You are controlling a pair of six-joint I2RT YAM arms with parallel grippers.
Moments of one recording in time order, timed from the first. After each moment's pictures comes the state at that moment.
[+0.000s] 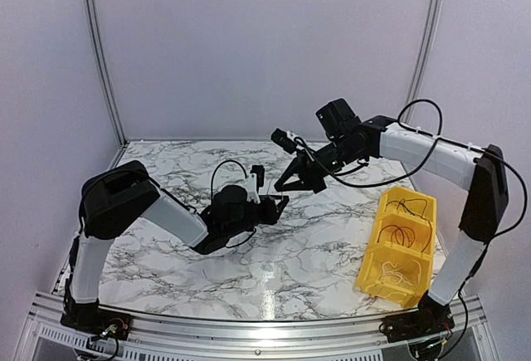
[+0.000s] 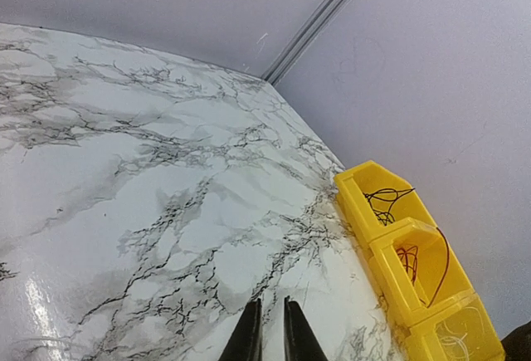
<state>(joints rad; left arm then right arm) -0.95 2.17 1.08 0.96 -0.05 -0.66 0.64 1.75 1.49 -0.67 -0.86 -0.45</state>
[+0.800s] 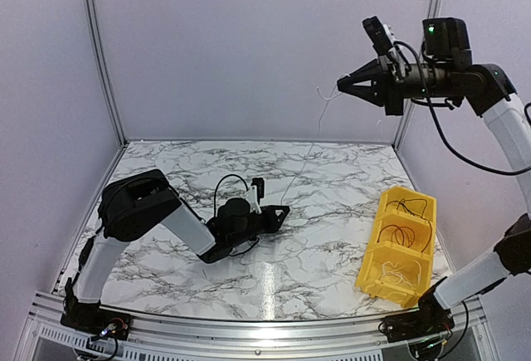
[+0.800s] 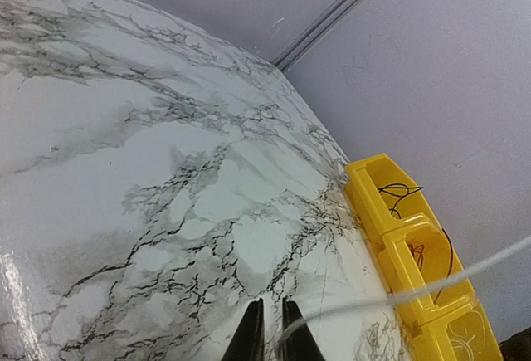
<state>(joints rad) -0.95 2.34 1.13 1.08 -0.05 -0.77 0.49 1.41 1.92 -0.90 -0.82 -0.49</state>
